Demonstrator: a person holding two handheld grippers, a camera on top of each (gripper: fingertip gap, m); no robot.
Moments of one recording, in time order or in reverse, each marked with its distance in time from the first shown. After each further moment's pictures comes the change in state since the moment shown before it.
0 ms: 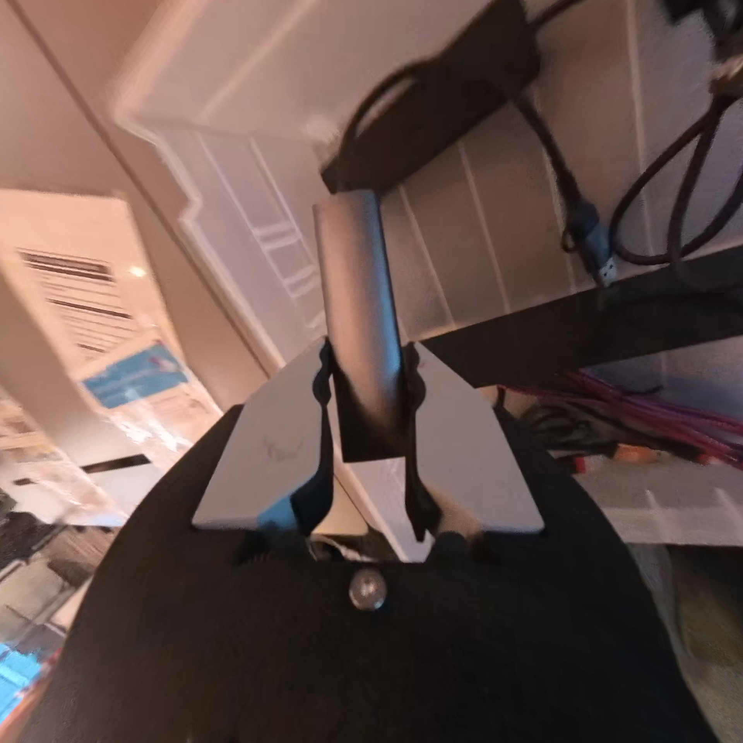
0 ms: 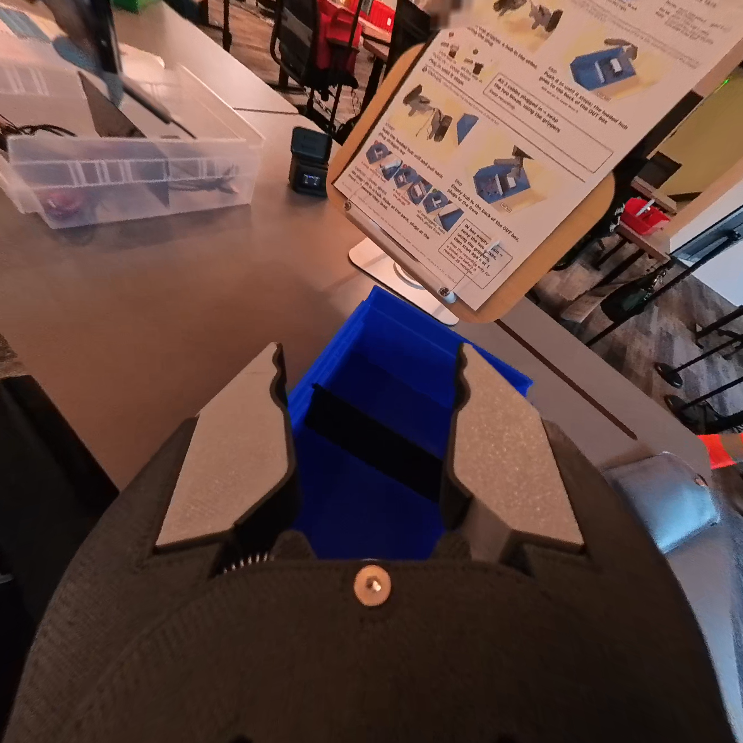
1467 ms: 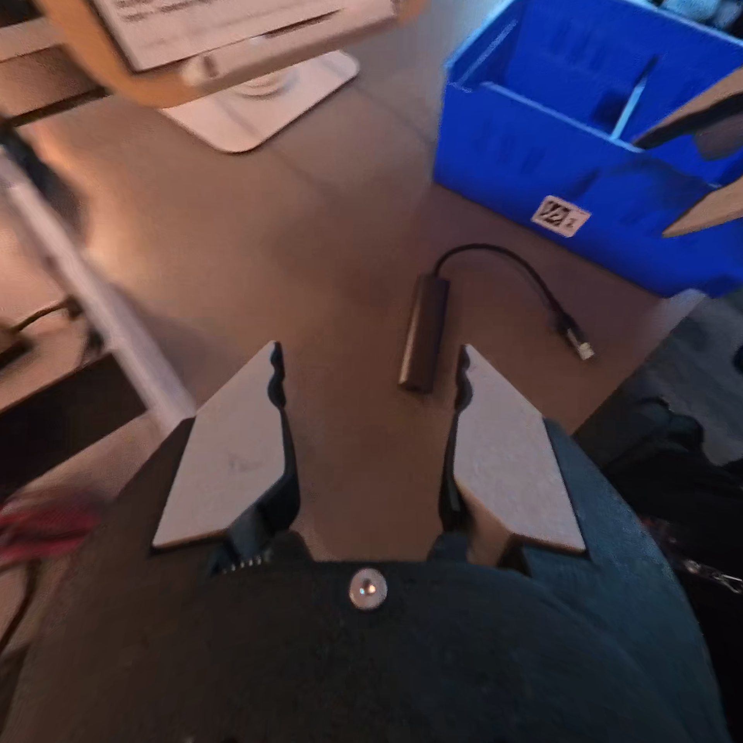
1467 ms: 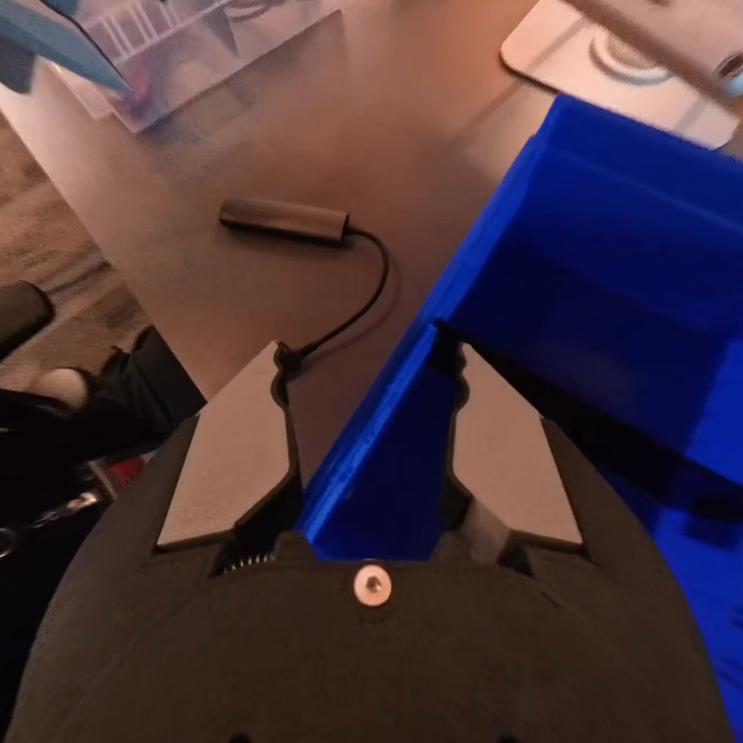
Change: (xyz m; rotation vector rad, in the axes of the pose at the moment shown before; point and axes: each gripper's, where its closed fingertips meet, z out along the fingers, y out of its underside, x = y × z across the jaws) left arm 0.271 -0.021 -0.133 0.926 0.471 0.003; right arm -0.079 0.080 0.061 -0.380 -0.363 0.283
